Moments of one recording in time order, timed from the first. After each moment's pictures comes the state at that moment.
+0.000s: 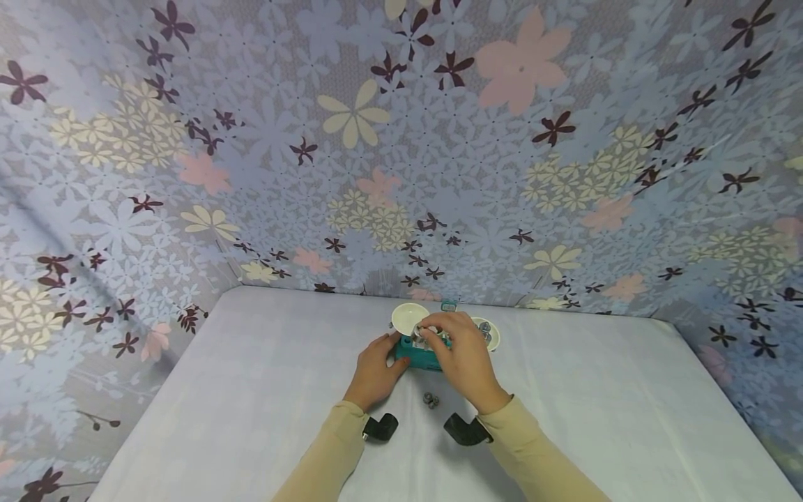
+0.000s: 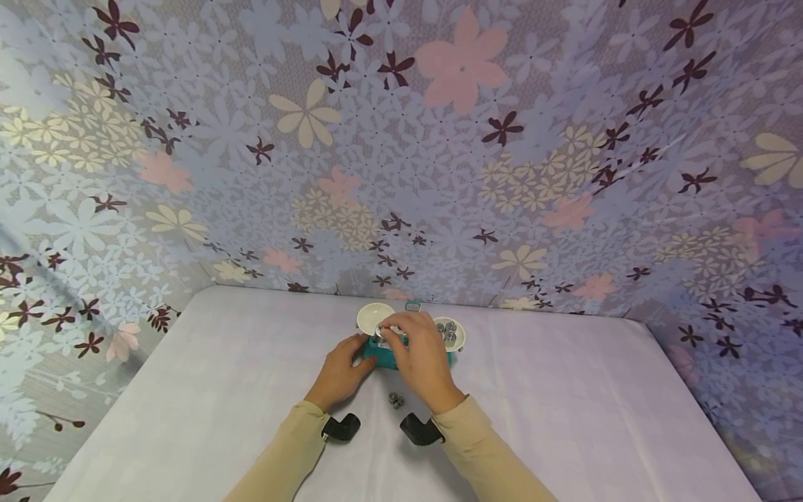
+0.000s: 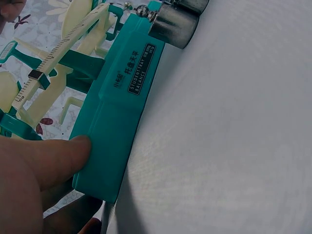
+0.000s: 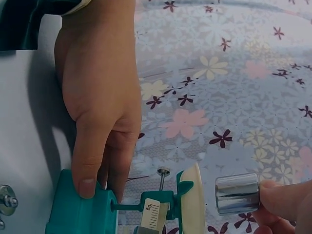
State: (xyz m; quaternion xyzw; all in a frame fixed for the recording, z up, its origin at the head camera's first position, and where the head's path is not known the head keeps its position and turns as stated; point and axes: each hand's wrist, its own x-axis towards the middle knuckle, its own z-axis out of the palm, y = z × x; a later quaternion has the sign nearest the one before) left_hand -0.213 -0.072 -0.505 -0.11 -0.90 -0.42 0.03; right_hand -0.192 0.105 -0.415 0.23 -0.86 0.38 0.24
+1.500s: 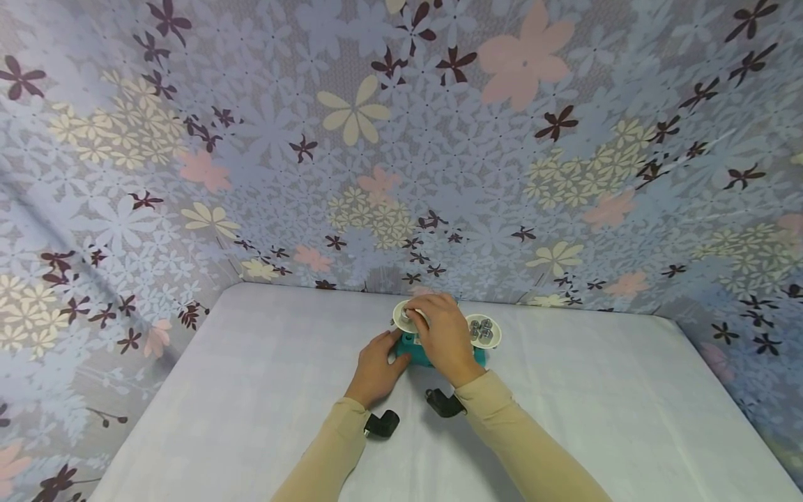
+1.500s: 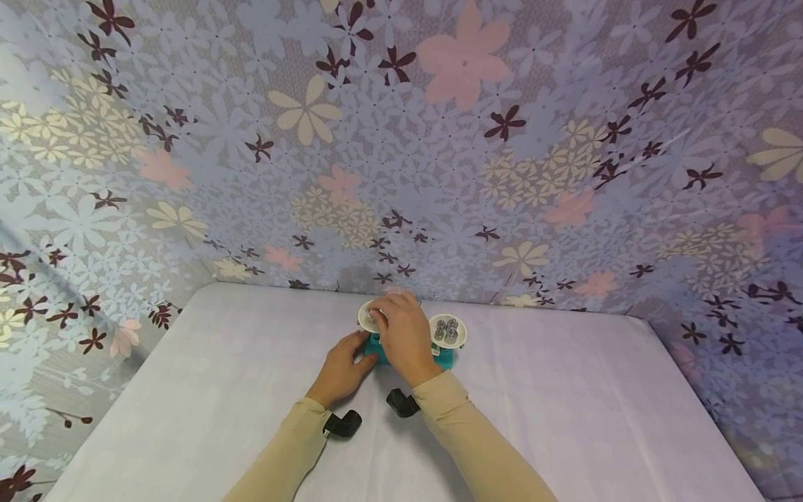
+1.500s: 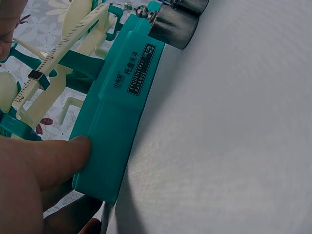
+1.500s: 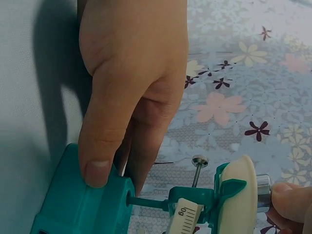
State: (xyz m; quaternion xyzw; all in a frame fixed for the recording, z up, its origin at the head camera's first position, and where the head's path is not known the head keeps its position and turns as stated) left_hand -0.213 -0.073 -0.501 -0.12 -0.90 -0.42 0.04; right_hand -0.226 0.079 -0.419 0.24 -0.88 0.31 0.27
